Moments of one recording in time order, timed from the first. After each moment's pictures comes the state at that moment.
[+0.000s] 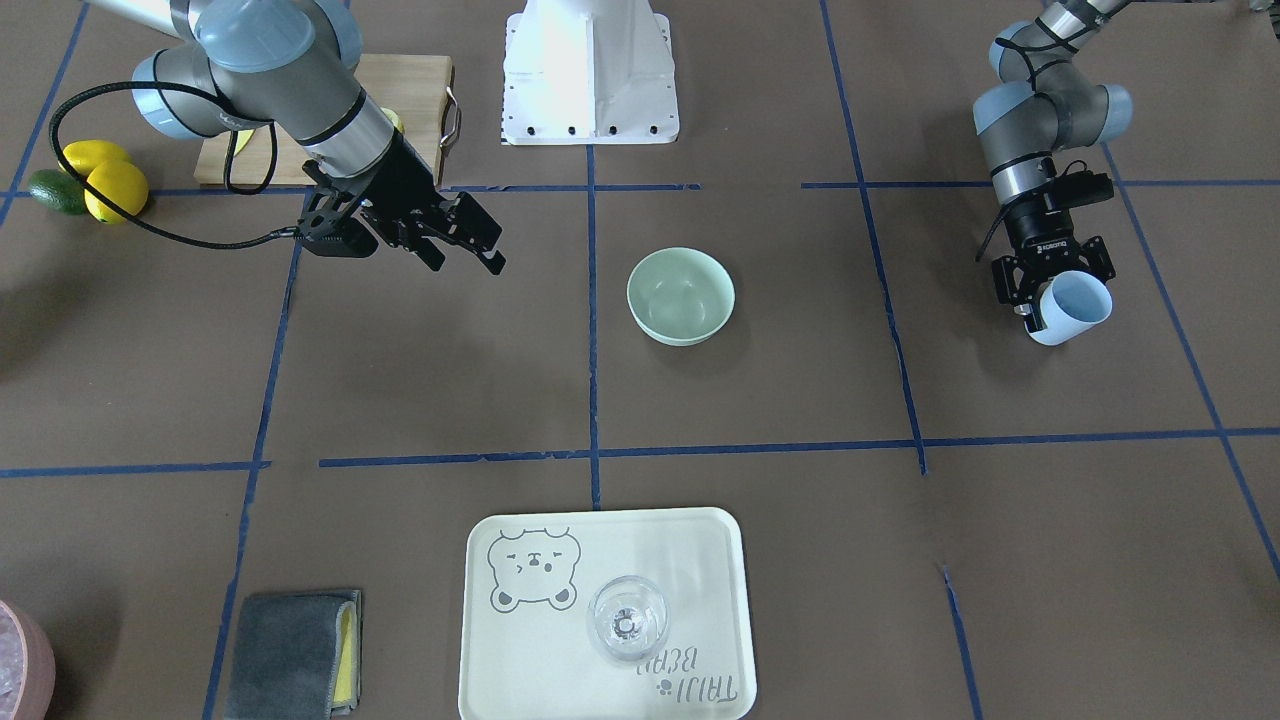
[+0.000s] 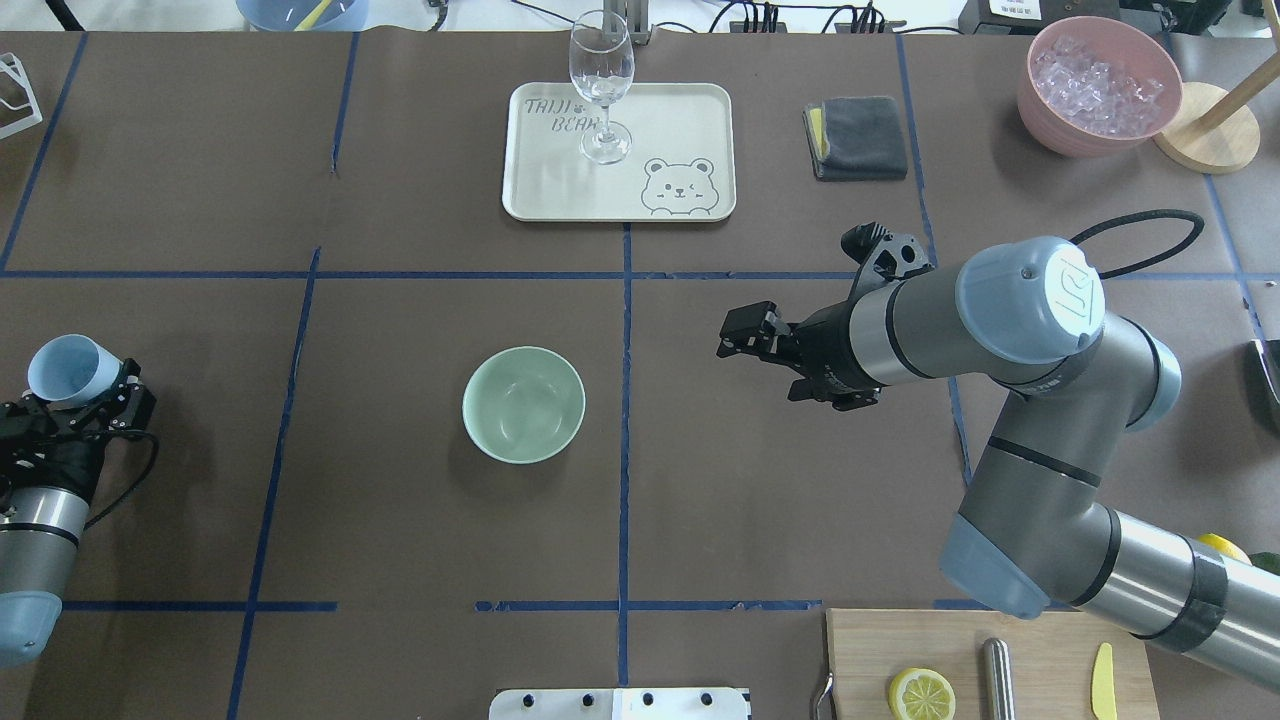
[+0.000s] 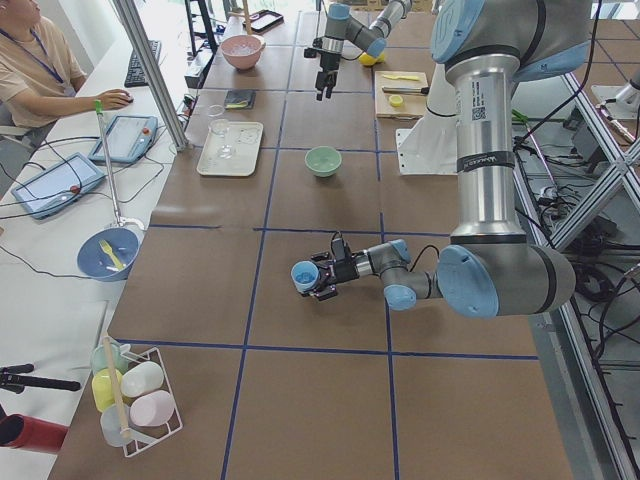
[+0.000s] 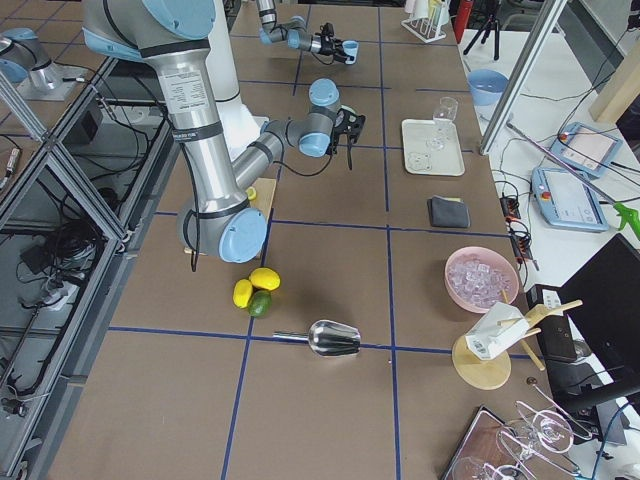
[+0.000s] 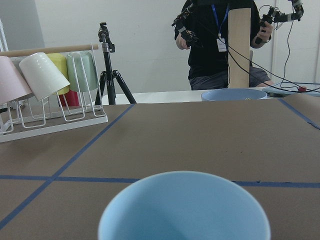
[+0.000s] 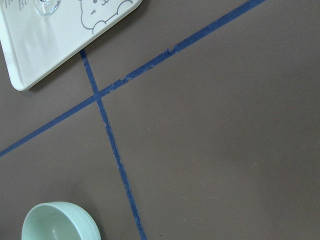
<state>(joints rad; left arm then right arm) -0.25 -1.38 -1.45 -2.62 -0.46 -1.53 0.58 -1.23 1.88 -1.03 1.93 1.73</state>
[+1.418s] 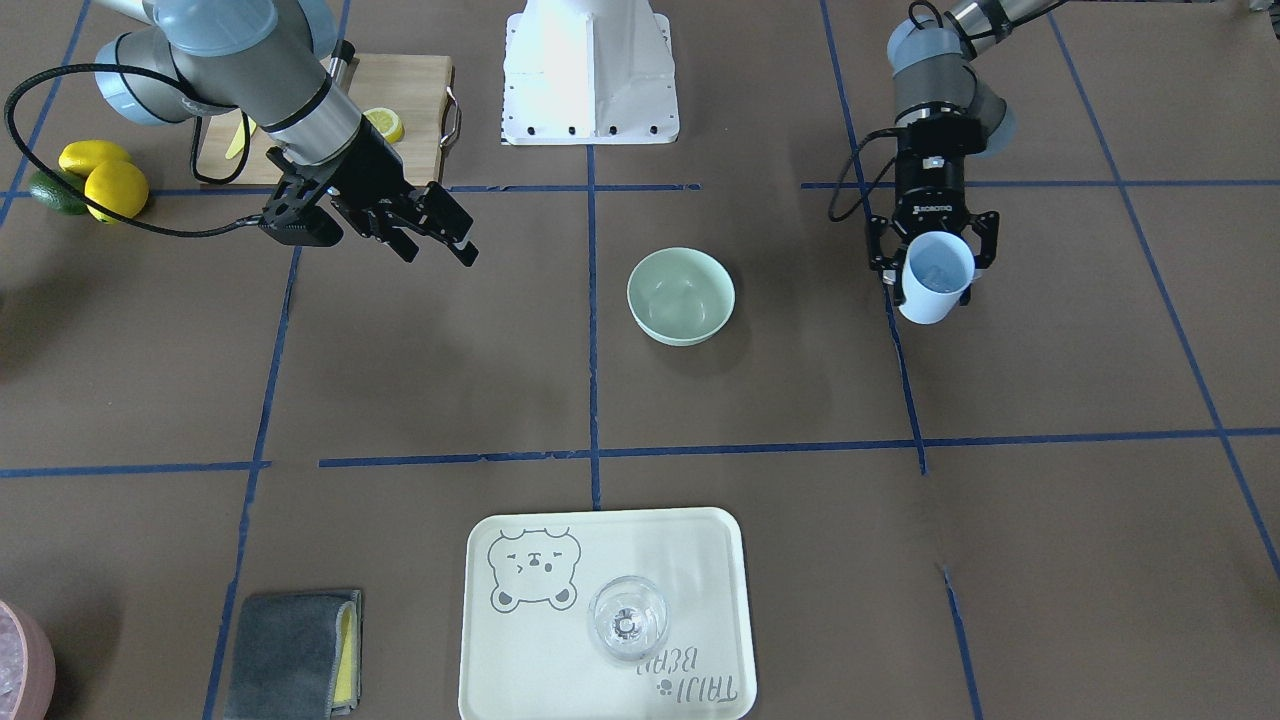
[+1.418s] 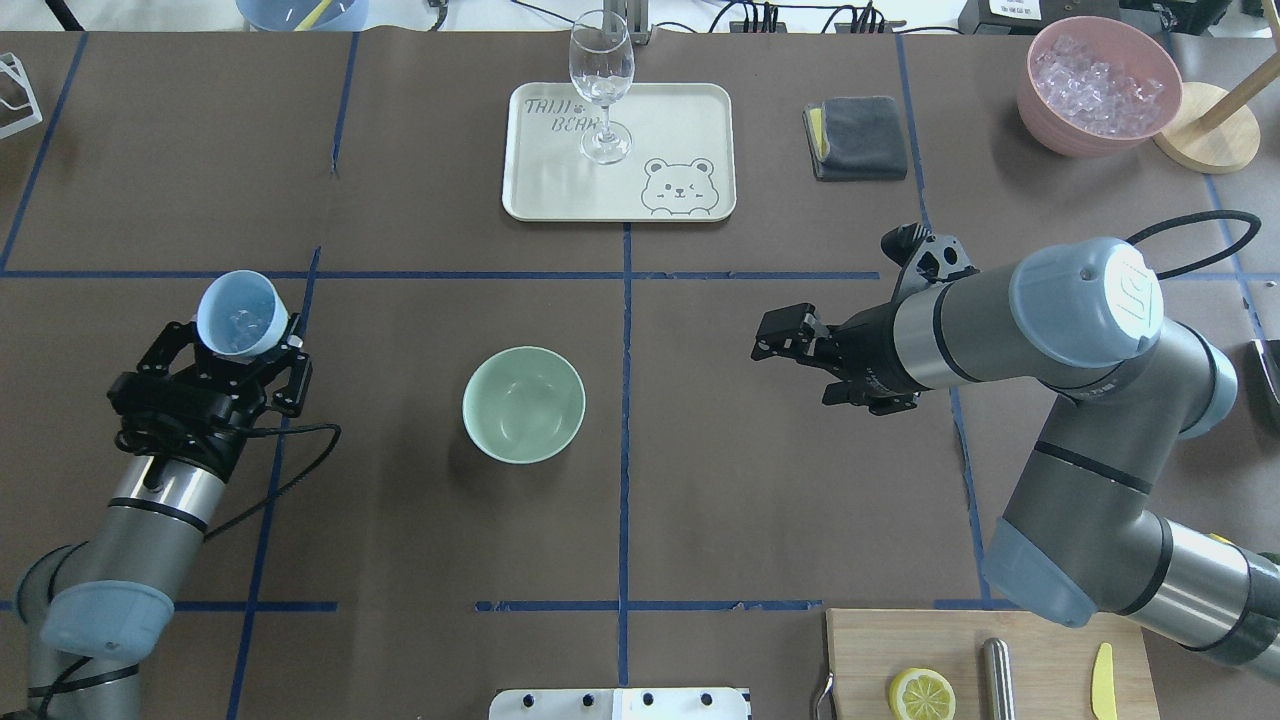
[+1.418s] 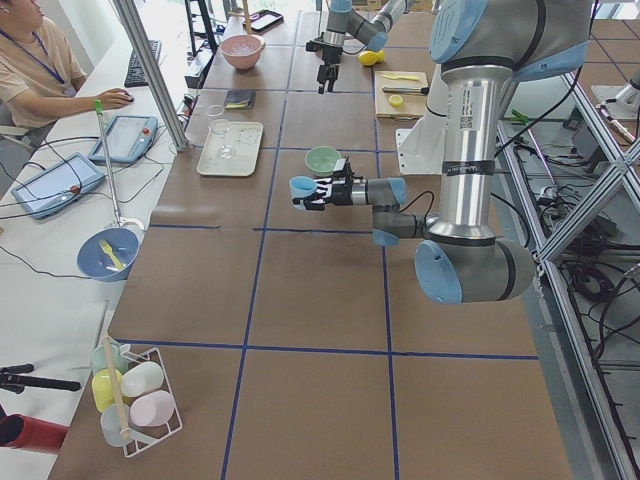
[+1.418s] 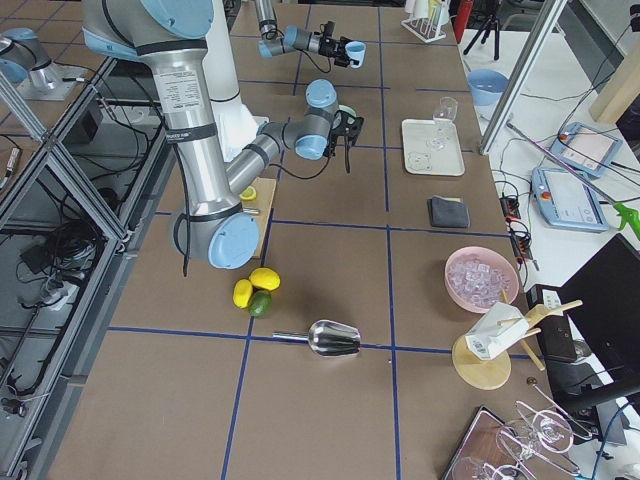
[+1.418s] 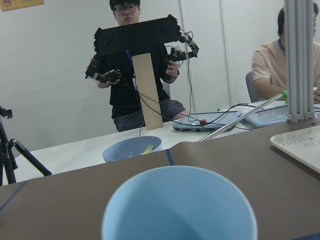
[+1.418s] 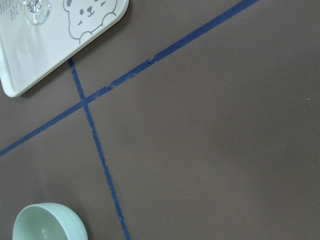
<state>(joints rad) -0.23 -1.65 -1.65 -2.89 -0.47 -0.55 0.60 -1.32 1.93 -1.03 1.94 1.72</state>
